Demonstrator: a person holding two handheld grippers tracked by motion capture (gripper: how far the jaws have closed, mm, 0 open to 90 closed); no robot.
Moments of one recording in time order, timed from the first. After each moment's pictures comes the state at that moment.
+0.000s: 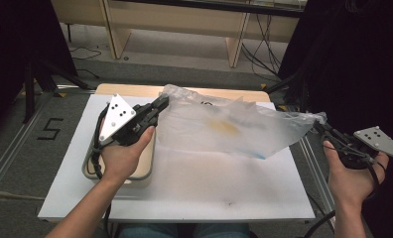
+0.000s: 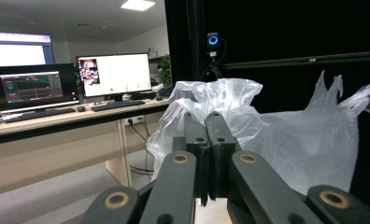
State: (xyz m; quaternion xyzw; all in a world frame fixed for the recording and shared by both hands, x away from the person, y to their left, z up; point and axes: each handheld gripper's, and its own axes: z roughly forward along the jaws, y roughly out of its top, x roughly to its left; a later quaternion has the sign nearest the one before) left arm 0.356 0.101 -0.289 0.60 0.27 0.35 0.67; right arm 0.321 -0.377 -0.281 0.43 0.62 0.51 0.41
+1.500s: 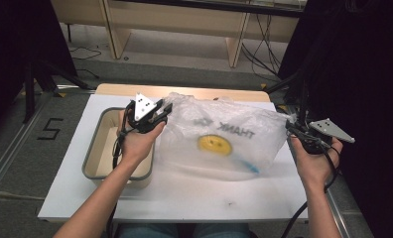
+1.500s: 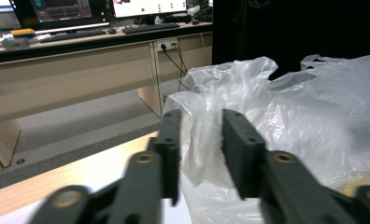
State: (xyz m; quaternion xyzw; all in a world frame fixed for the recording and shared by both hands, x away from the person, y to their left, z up) left arm 0.436 0.090 -0.359 0.67 0.38 0.33 0.55; right arm 0.393 -0.360 -0.346 0.47 0.65 0.45 0.38
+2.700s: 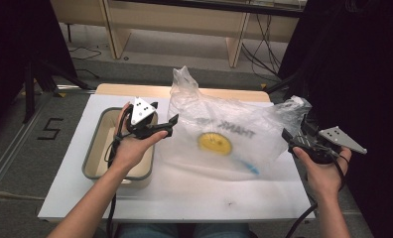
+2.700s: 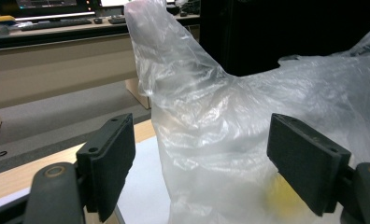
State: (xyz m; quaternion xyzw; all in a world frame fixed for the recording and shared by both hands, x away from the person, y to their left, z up) left arm 0.412 0.092 -0.351 0.68 0.37 0.30 0.55; right arm 0.370 -0.372 -0.349 0.45 0.65 0.50 0.37
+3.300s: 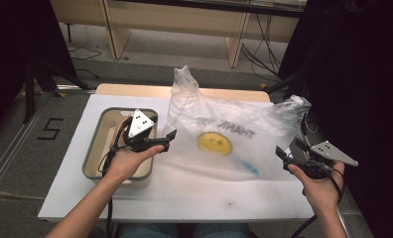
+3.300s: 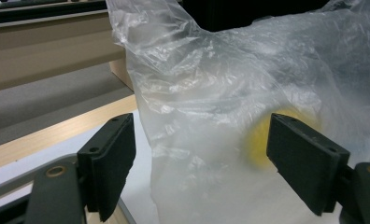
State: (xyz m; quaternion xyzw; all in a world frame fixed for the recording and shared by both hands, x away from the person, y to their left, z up) left arm 0.390 0.098 -0.371 0.72 0.36 0.27 0.53; right arm 0.349 -0.368 -0.378 0.44 0.69 0.48 0.33
